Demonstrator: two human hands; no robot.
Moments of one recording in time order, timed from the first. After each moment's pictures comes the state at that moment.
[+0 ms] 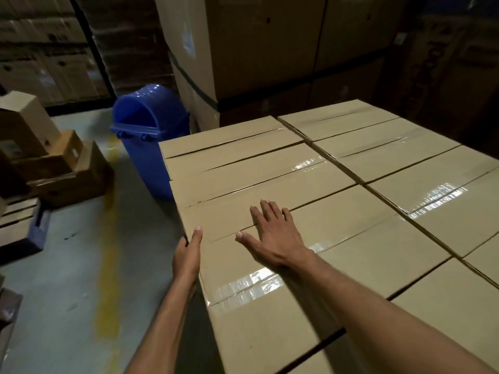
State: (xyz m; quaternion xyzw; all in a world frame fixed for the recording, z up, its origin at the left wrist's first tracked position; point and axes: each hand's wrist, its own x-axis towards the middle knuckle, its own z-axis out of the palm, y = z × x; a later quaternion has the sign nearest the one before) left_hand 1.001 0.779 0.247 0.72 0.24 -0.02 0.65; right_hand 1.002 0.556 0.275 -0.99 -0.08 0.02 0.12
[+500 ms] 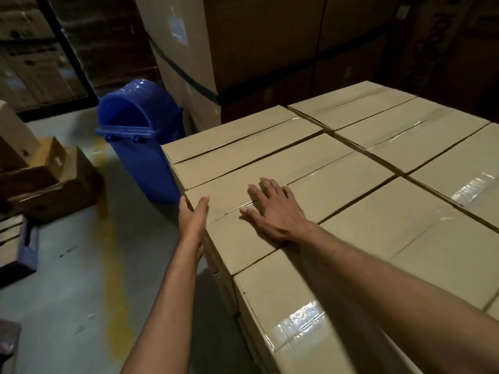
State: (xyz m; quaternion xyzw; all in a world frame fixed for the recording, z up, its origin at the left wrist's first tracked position) left_hand 1.145 0.832 0.270 0.71 0.18 -0.04 0.68; right_hand 1.113 0.618 0.277 -0.99 -0.07 0.00 0.13
